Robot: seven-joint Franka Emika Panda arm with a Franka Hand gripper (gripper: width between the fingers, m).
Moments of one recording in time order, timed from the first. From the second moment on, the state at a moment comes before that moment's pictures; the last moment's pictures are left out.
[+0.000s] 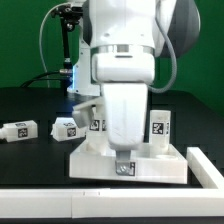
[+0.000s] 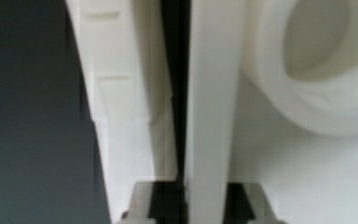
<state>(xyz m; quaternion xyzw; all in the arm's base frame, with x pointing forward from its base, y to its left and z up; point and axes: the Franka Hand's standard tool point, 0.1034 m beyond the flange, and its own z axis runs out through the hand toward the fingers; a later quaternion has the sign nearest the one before) 0.645 0.005 0.039 0.71 0.69 0.09 0.09</state>
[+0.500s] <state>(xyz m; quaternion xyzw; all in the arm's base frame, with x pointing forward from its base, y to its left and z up) 0.645 0.016 0.037 0.71 0.69 0.09 0.09</state>
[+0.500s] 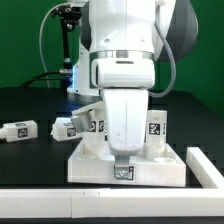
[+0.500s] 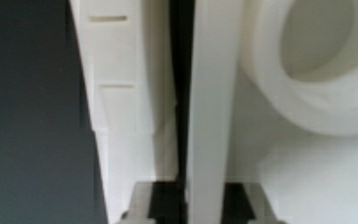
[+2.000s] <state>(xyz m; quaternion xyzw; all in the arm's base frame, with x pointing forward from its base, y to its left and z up) 0.657 0.045 0.032 0.72 0.68 0.08 0.08</state>
